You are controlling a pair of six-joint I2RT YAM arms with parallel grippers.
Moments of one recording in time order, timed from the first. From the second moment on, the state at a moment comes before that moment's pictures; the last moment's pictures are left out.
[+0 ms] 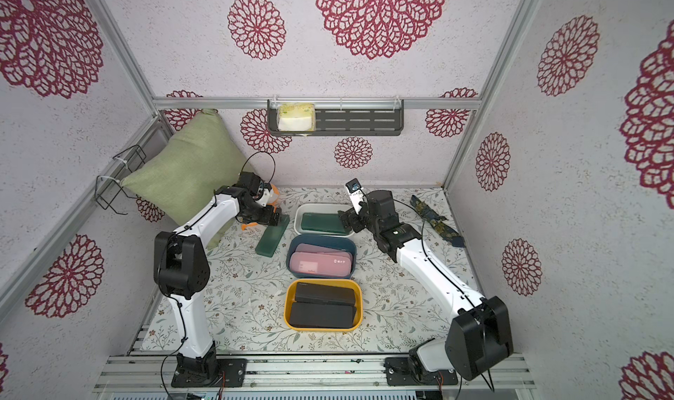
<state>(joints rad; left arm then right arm) -0.20 2.09 1.80 -0.90 0.14 0.01 0.48 1.39 1.18 -0.21 0.00 -0.20</state>
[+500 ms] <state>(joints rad) -0.20 2.26 1.93 -1.06 0.05 0.04 0.48 1.39 1.18 -0.21 0.00 -0.20</state>
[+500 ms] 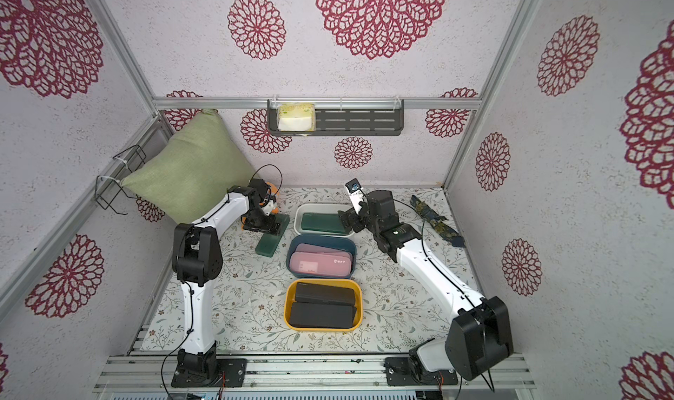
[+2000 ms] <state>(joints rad) -0.25 2.30 1.84 -0.97 -0.02 -0.02 0.48 1.38 1.15 -0.20 0.00 -0.20</state>
